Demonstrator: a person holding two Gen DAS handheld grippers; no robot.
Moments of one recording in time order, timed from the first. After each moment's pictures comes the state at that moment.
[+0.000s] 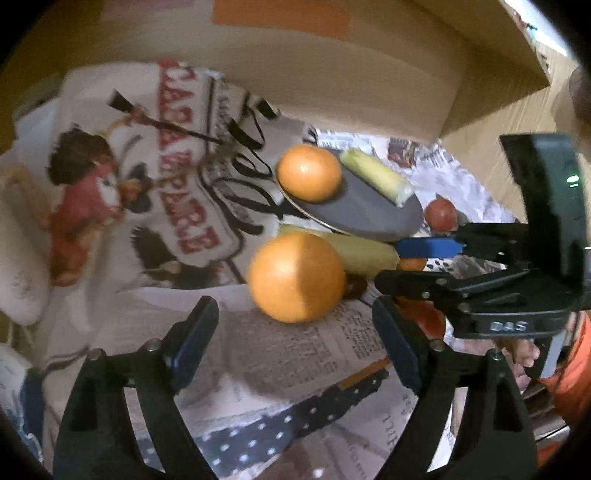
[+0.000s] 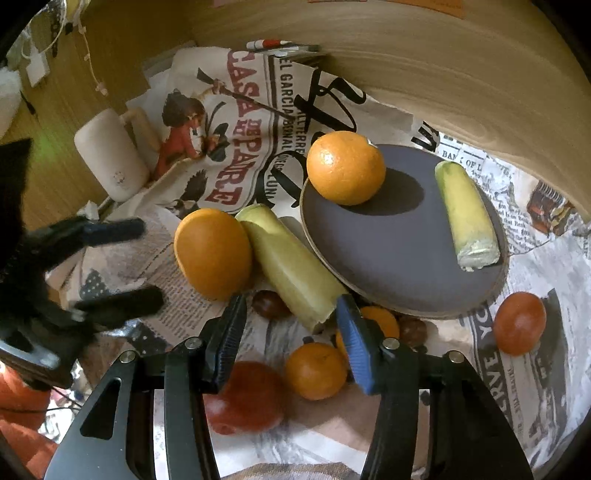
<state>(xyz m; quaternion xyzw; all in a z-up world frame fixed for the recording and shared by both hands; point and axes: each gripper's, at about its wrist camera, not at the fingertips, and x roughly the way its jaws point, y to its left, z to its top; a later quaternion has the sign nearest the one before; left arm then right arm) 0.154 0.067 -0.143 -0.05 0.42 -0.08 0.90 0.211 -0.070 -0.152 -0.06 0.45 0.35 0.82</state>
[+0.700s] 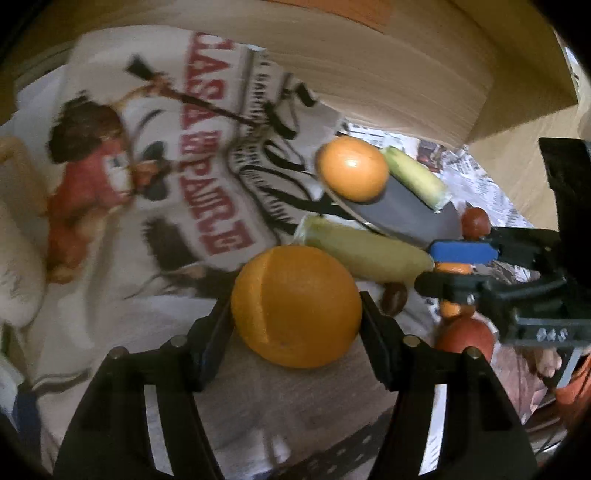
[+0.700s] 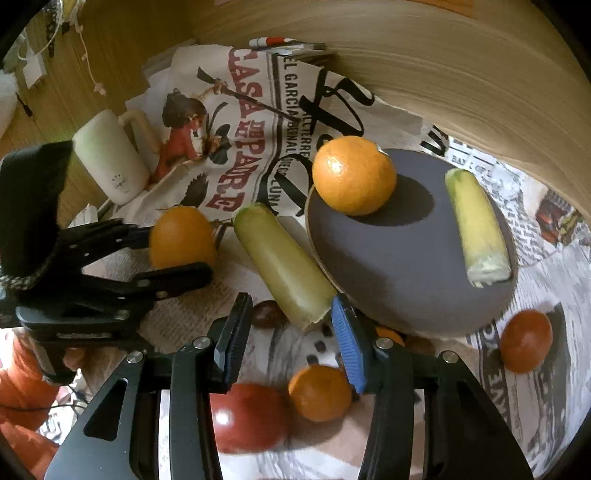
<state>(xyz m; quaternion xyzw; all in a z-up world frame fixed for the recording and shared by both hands) 0.168 0.106 -0.160 -0.07 0.43 -0.05 0.90 0.222 -0.049 -0.153 -0.07 0.45 0.36 0.81</state>
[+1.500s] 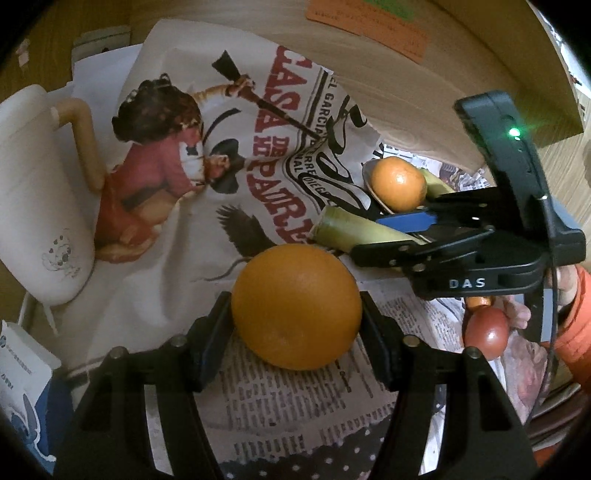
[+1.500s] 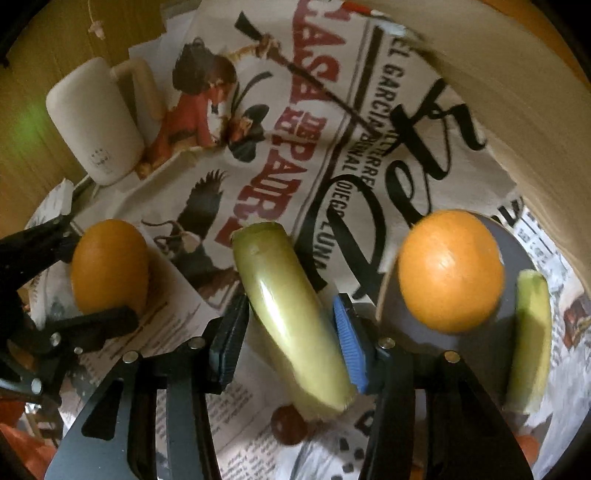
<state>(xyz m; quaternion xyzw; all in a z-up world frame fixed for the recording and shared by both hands) 0.146 0.154 -0.162 -0.10 0.40 -0.03 0.91 0.261 0.048 -0.169 -0.19 0.47 0.39 0.77</state>
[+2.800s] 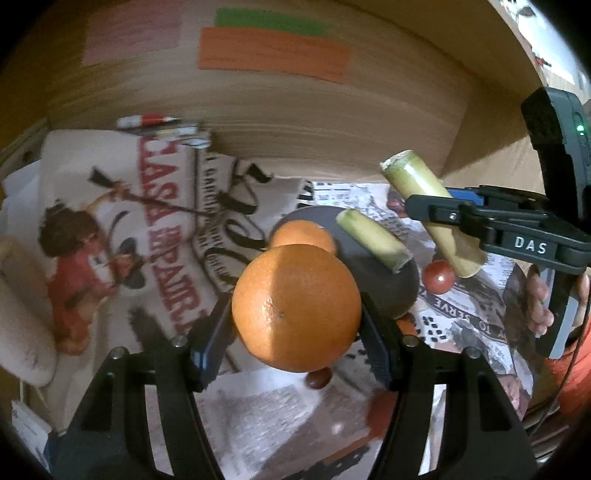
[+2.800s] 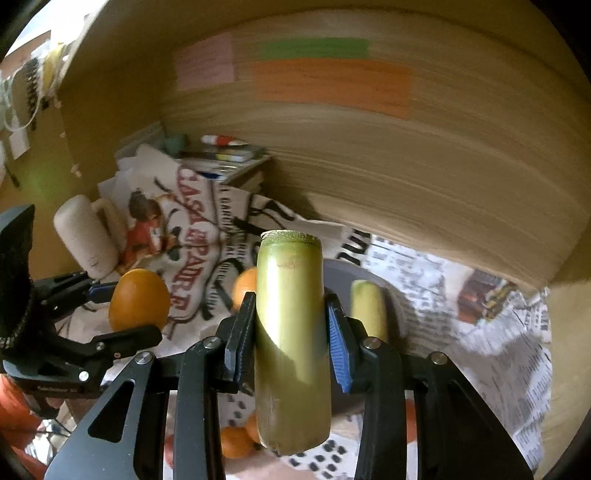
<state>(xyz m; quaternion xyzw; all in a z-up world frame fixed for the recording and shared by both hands) 0.202 0.062 -0.108 -0.04 0.38 -0.09 0.92 0.272 -0.106 -0.074 -0.07 0.37 0.30 0.88</state>
